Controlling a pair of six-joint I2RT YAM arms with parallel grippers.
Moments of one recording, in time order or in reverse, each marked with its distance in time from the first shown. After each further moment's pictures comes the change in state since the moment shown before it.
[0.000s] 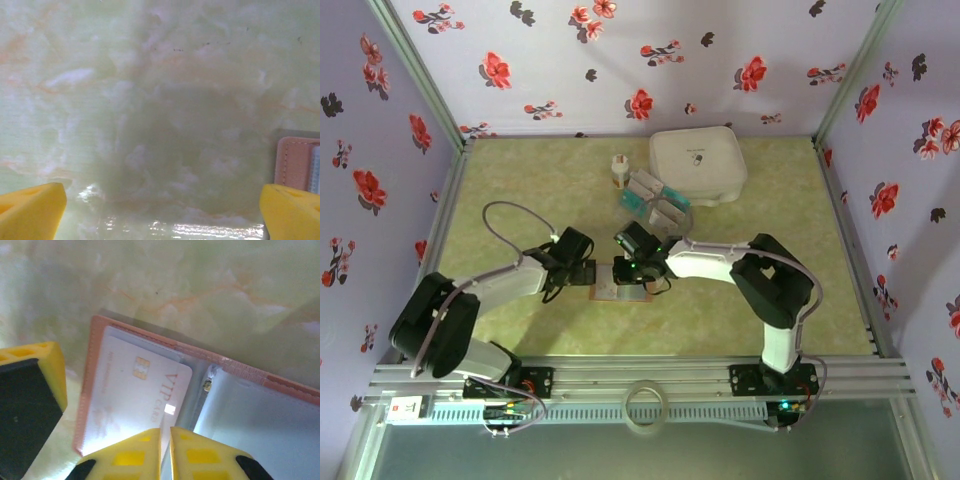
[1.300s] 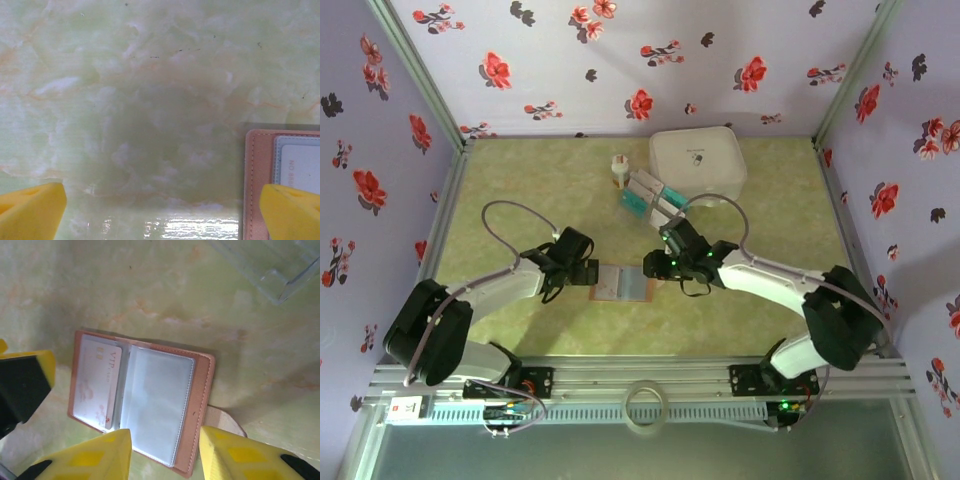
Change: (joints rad) left arm -0.023 -0.031 0.001 0.003 0.026 0.025; right arm -0.117 -0.404 -0.265 -0.050 0.061 0.006
